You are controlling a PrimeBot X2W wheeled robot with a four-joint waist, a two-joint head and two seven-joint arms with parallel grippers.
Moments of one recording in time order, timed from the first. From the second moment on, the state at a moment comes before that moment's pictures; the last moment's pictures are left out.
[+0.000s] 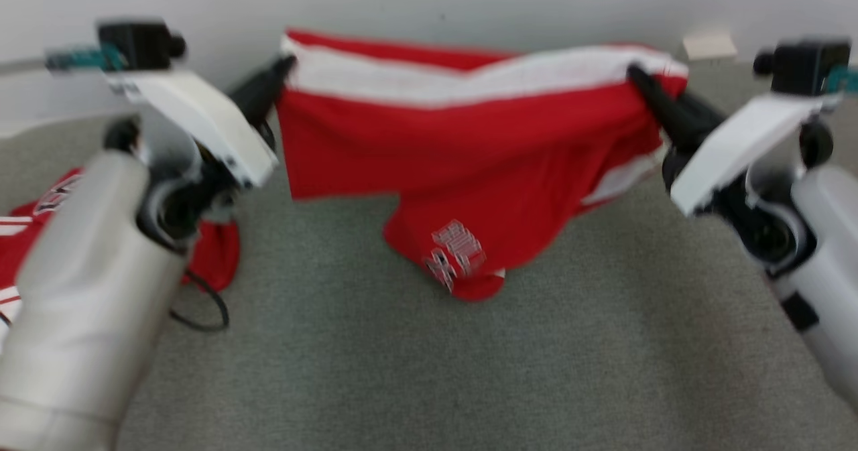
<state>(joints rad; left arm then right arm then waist) -0.92 0.35 -0.45 0.50 -0.90 -0.13 0.23 -0.90 -0.34 0.60 0.46 1.01 0.13 0.16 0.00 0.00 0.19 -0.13</state>
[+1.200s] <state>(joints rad) -0.97 0.52 -0.77 0.49 -1.17 -0.13 0.14 -0.97 -0.37 0.99 0.58 1.27 0.13 -0.03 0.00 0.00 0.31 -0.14</state>
